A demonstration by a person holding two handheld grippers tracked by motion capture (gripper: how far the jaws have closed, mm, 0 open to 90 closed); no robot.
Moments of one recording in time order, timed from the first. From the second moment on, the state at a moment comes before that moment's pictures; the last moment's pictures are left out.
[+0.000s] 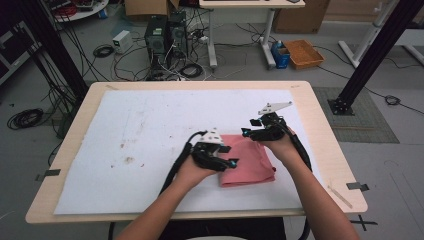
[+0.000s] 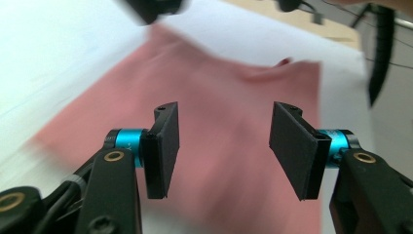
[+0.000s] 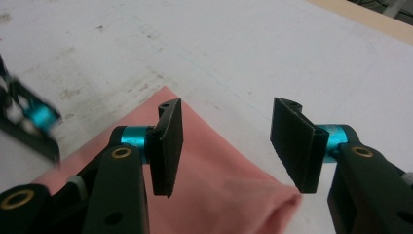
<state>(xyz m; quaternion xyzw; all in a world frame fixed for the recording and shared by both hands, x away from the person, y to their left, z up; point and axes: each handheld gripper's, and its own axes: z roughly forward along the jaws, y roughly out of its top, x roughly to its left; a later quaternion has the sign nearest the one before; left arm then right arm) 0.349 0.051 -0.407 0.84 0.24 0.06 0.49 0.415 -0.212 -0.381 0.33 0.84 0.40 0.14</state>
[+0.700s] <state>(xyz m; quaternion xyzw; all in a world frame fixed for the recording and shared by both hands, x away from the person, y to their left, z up) 0.335 0.156 -0.424 0.81 0.33 0.10 0.48 0.395 -0.219 -0.426 0.33 0.86 0.38 0.13</state>
